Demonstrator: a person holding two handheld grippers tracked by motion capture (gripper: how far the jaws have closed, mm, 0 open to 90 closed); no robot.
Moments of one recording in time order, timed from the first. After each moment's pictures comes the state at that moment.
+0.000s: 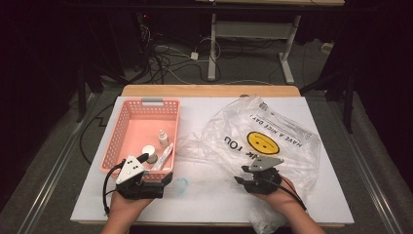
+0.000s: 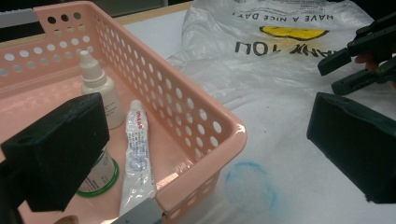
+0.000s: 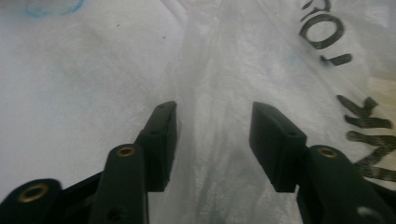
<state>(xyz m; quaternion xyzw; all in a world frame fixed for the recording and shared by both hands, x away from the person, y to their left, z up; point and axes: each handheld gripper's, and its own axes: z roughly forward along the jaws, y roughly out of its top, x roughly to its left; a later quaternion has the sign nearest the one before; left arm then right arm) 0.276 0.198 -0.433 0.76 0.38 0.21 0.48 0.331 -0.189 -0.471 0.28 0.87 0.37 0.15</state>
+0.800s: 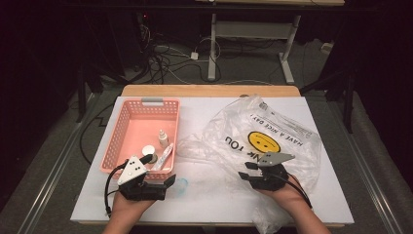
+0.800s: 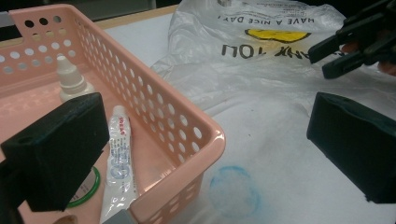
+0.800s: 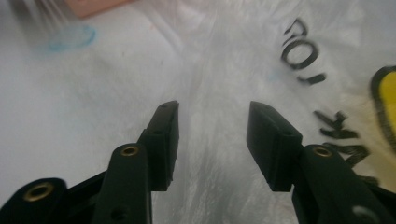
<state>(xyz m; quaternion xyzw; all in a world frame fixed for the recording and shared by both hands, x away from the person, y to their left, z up) 0.274 0.194 -0.432 0.76 0.37 0.19 0.50 0.336 -0.203 -0.462 0.28 0.86 0.40 0.13</state>
